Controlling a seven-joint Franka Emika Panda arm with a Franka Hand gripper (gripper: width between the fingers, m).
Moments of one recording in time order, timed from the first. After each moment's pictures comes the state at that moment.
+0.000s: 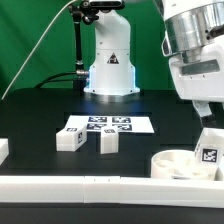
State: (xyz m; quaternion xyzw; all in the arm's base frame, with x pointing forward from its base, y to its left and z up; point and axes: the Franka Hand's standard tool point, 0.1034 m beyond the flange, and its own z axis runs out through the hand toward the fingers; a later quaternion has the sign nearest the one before) arm 0.631 0.116 0.093 -0.78 0.61 0.00 0.15
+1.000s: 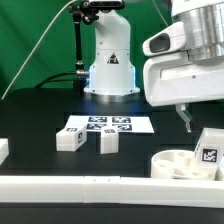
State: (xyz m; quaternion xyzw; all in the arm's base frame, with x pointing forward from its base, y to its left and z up) arm 0.631 0.117 0.092 -0.98 0.16 -0.06 0.10
